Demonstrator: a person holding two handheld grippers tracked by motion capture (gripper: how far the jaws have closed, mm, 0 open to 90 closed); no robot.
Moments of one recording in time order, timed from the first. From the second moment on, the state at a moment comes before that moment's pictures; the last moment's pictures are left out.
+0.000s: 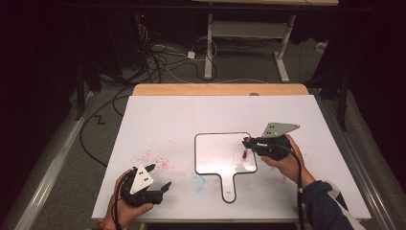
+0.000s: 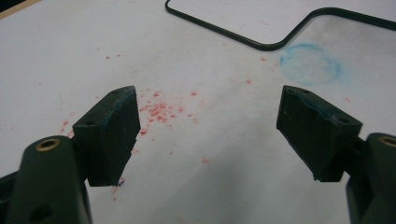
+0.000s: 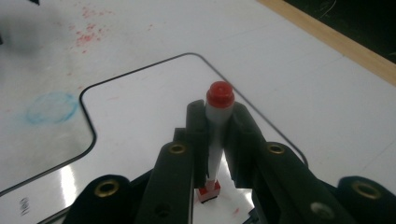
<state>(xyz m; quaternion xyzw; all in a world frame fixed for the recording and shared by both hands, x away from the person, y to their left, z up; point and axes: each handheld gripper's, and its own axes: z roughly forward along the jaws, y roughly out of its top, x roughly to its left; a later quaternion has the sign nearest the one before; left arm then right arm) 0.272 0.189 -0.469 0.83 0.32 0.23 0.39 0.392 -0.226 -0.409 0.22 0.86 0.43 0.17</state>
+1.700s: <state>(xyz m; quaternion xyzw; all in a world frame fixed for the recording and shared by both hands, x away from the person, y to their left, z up) 0.272 0.184 -0.469 0.84 0.31 0.22 0.39 0.357 -0.215 -0.416 0.19 0.86 0.43 0.20</state>
